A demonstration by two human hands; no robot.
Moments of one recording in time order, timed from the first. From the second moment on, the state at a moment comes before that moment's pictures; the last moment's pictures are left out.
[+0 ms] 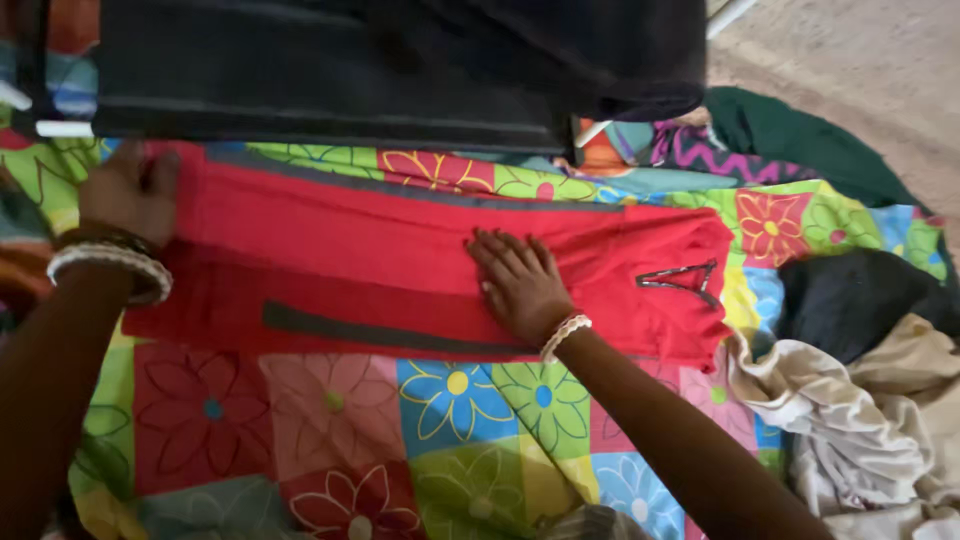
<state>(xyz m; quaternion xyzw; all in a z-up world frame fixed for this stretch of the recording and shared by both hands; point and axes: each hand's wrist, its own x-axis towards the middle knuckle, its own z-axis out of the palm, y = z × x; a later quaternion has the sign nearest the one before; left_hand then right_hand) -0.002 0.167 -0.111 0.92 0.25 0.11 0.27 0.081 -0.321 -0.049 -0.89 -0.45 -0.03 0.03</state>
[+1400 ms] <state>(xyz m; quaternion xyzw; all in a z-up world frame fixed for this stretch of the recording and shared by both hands) -0.021 -0.052 -0.041 0.98 0.05 -0.18 0.10 0.042 -0.432 -0.042 -0.98 -0.18 -0.02 0.12</state>
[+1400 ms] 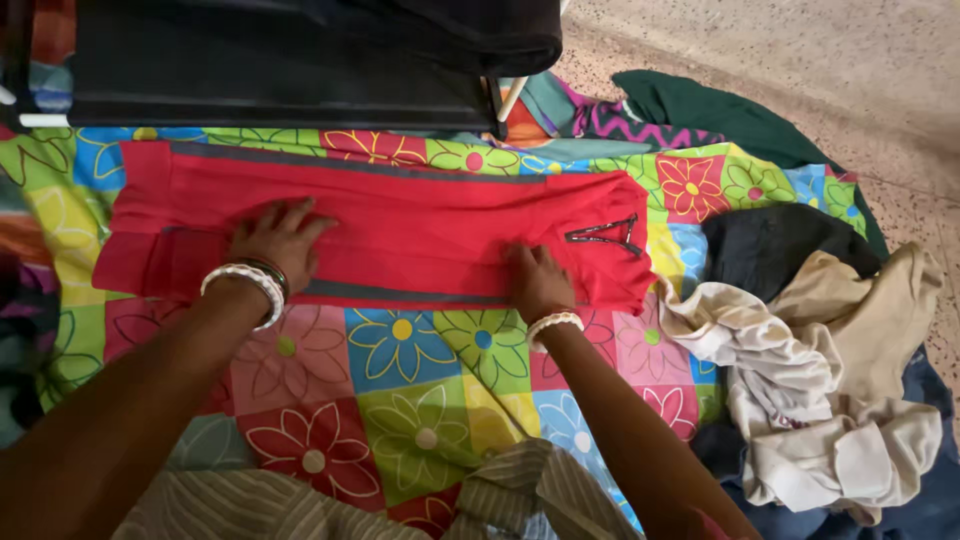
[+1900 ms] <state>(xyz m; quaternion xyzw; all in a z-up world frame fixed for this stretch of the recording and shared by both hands) -0.004 -0.076 -0.071 0.99 0.04 -0.03 0.14 0.136 -0.421 -0.044 -0.95 -0.22 -0.07 0.21</state>
